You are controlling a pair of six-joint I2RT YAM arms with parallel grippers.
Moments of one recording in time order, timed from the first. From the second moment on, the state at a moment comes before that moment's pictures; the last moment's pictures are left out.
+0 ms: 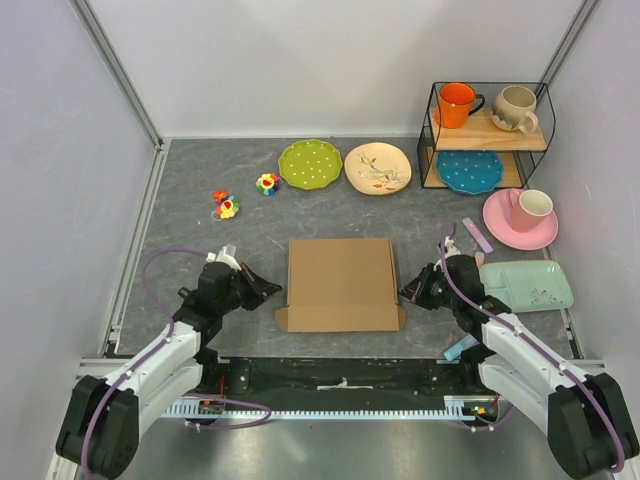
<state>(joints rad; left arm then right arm) -0.34 0.82 0.16 0.08 0.27 -0.98 0.33 0.86 0.25 -0.07 -0.29 0.74</state>
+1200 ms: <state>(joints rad) -0.34 0.60 0.35 -0.18 0.51 -1.00 0.36 0.66 0.59 -0.34 -0.22 0.77</state>
